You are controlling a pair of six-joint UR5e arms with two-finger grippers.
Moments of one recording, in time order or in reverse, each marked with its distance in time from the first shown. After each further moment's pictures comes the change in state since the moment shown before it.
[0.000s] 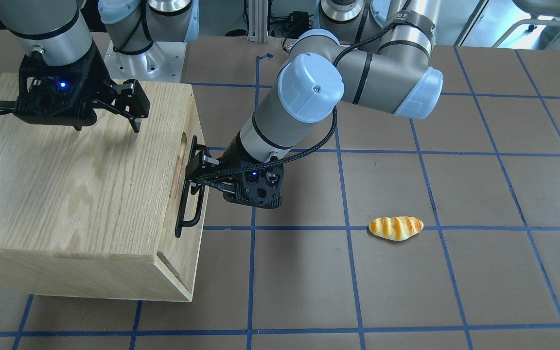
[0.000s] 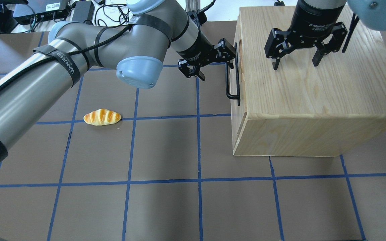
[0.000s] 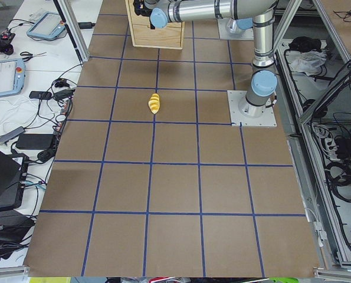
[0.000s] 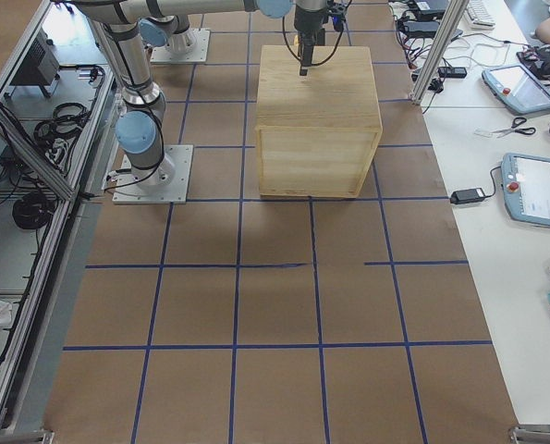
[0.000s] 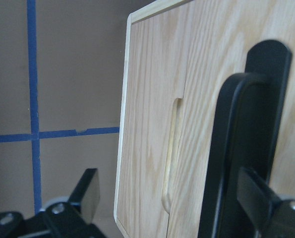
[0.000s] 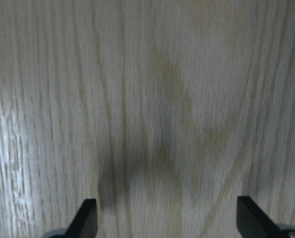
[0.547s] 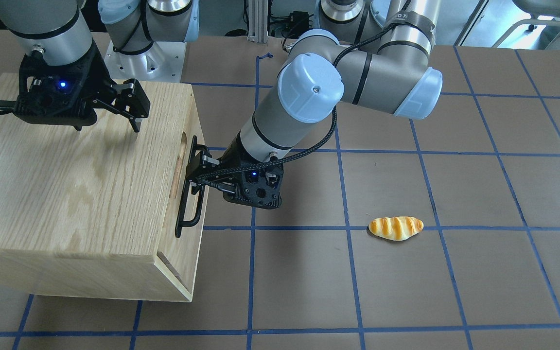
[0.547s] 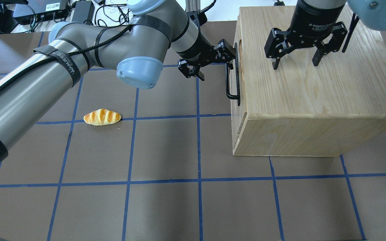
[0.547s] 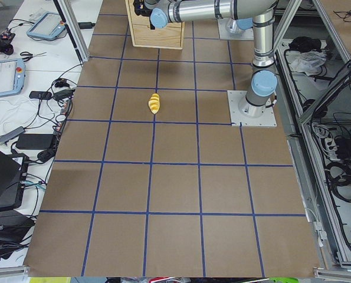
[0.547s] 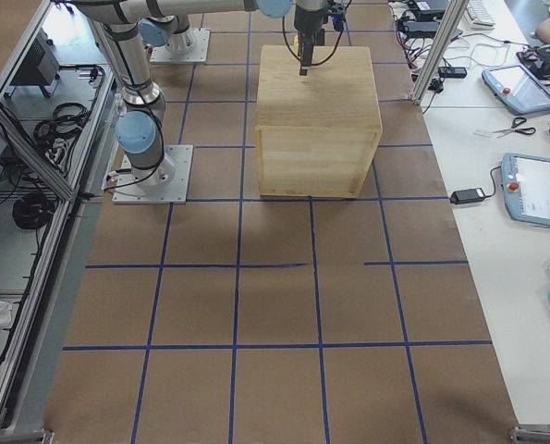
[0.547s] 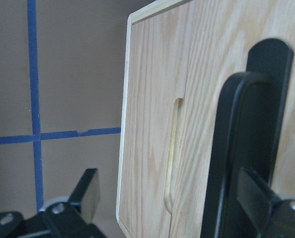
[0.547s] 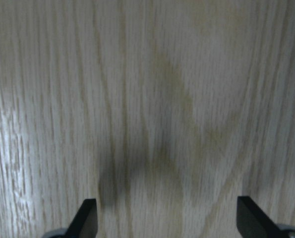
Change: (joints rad) left arm 0.000 0.000 -0.002 0.000 0.004 0.015; right arm 0.001 0.000 0.000 0.000 0.000 0.000
